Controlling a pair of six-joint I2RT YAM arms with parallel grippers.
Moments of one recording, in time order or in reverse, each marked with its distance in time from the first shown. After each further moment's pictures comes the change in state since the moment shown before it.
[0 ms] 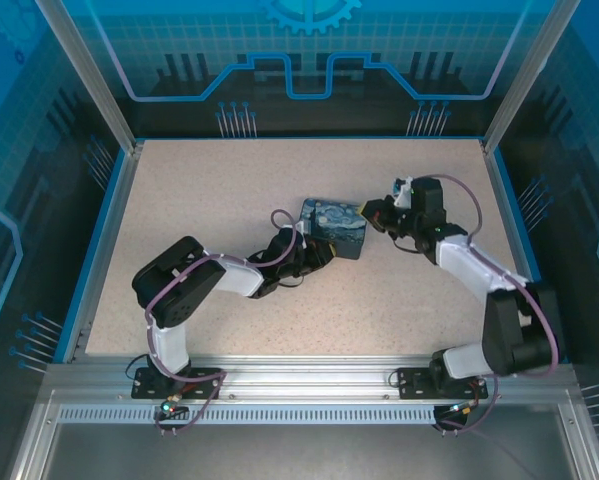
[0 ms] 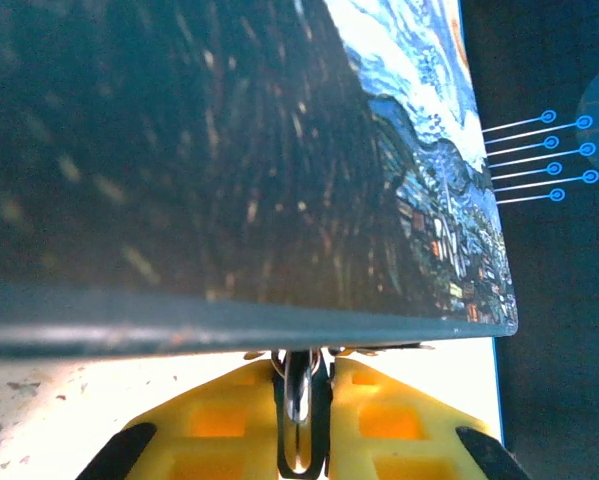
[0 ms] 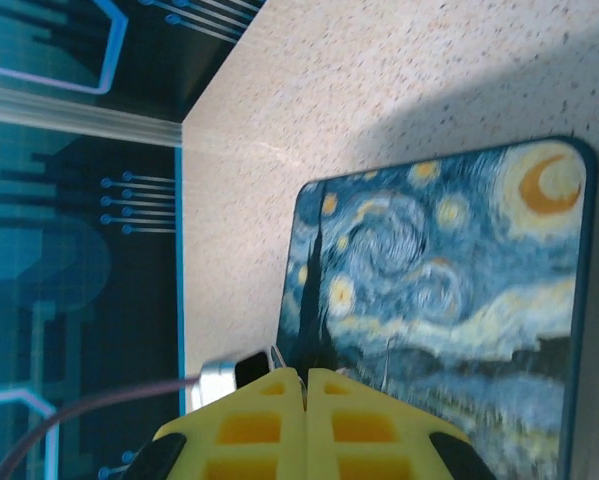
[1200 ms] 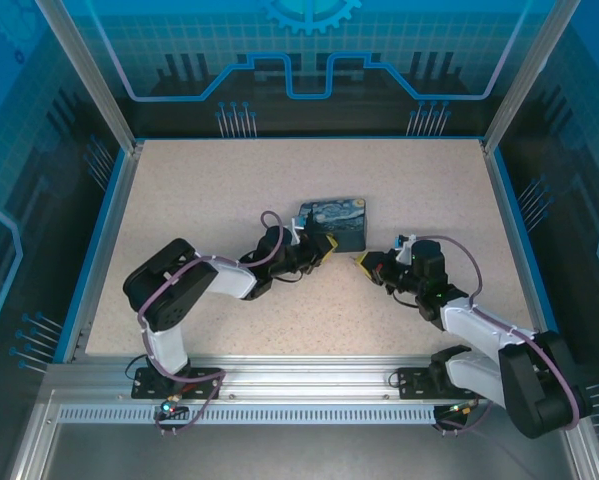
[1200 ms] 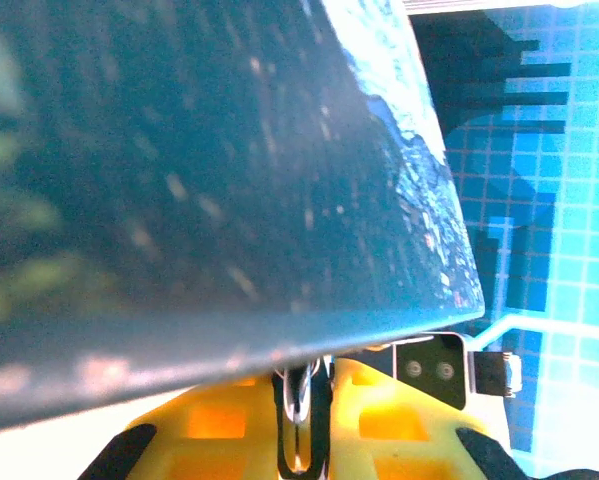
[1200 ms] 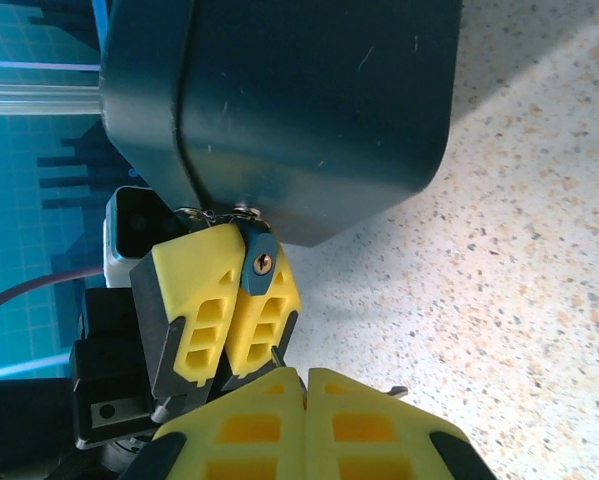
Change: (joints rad) left arm 0.026 -0.055 -0.053 0.188 0.115 -0.348; right arm 0.110 -0.274 -0.513 0.349 0.037 0.343
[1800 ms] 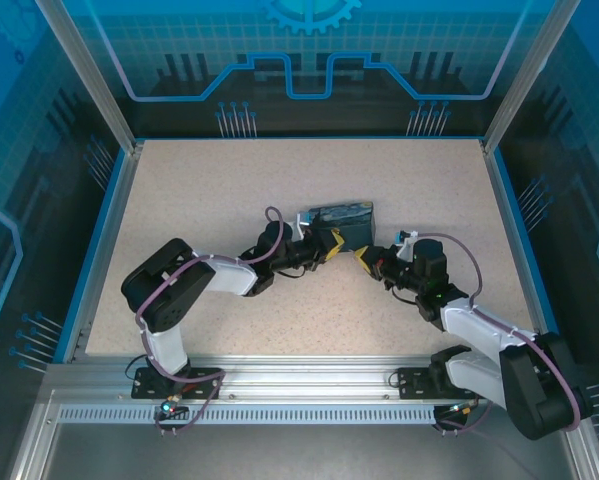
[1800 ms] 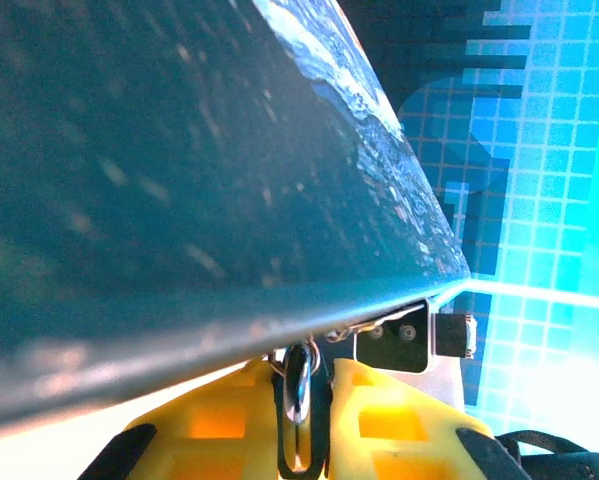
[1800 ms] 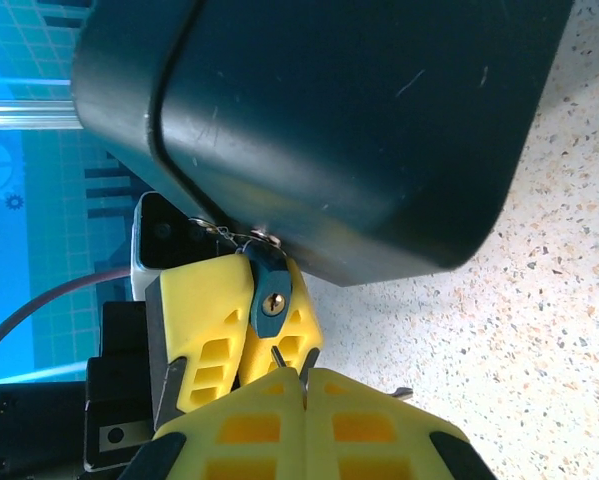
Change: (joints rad) left arm 0.003 -0.006 0.034 0.022 0.095 -0.053; right arm 0.004 -0.008 0.000 0.070 0.010 0.060
